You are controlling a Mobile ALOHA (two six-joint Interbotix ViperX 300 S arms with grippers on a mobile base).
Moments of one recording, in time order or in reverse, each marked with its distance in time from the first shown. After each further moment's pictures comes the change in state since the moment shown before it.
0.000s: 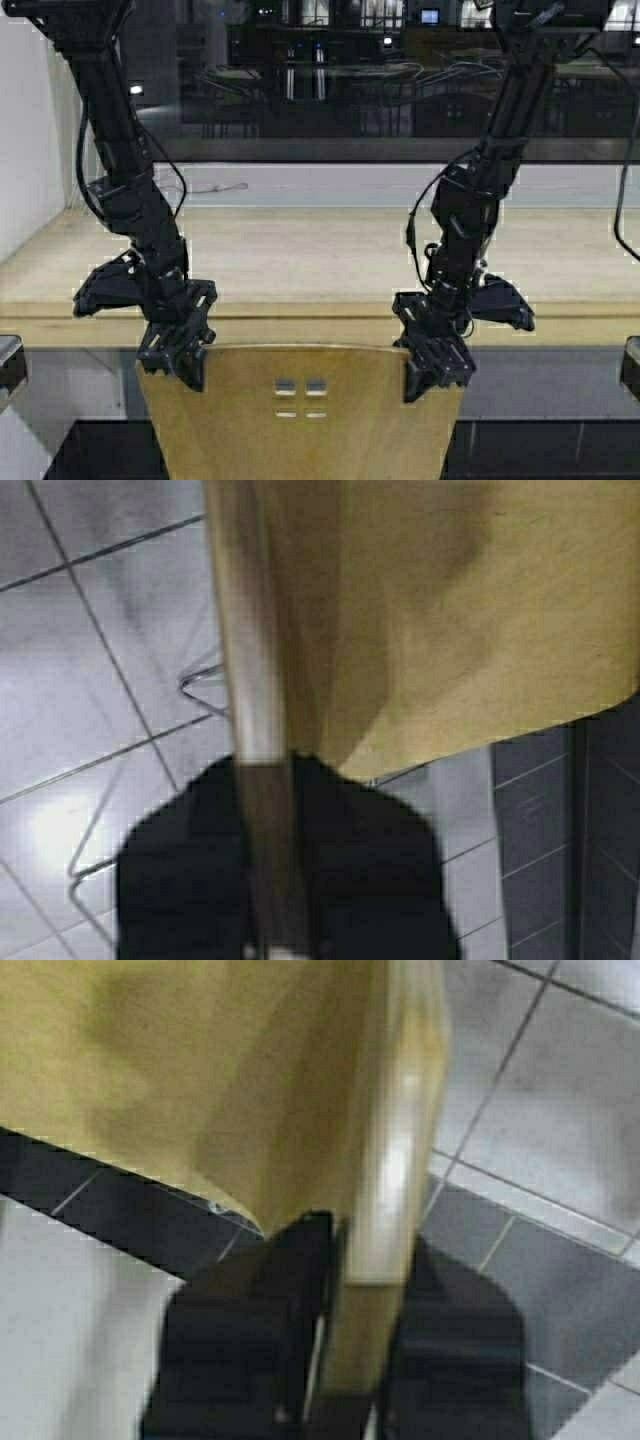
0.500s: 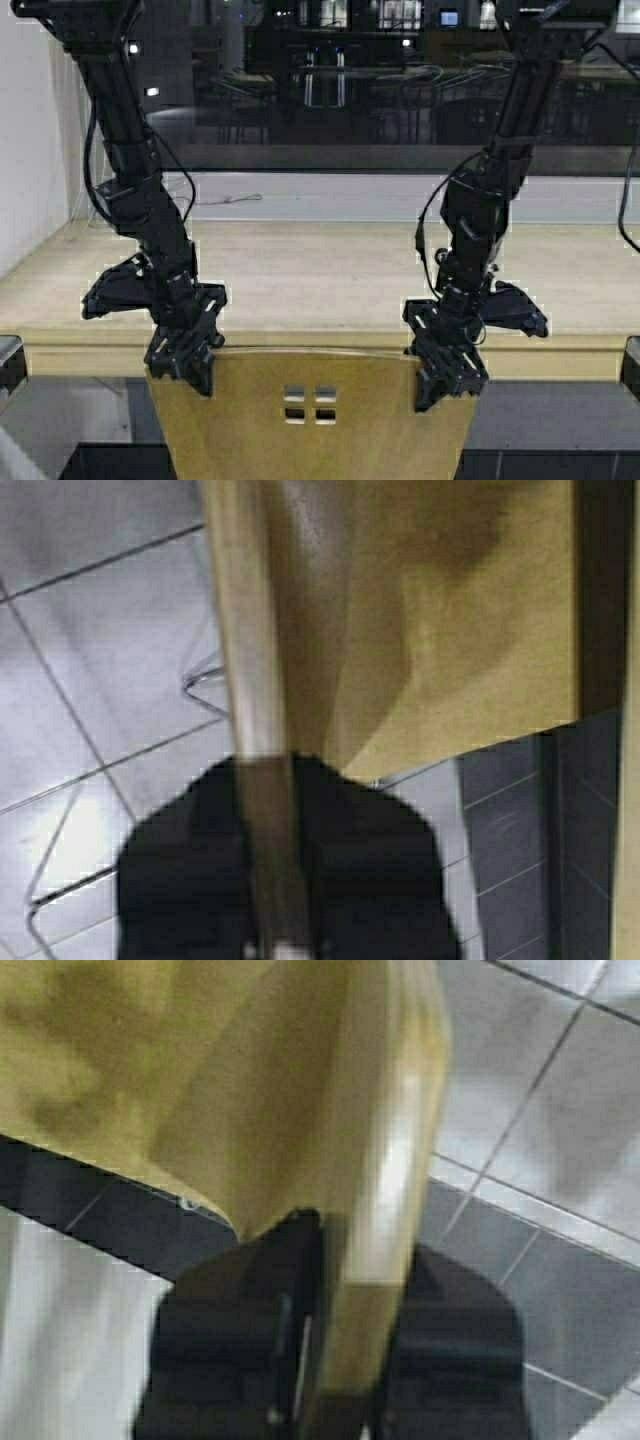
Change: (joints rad) left arm -0.006 -0.003 0.014 0.014 -0.003 0.000; right arm -0.008 -0.014 0.058 0.002 0.008 -0.006
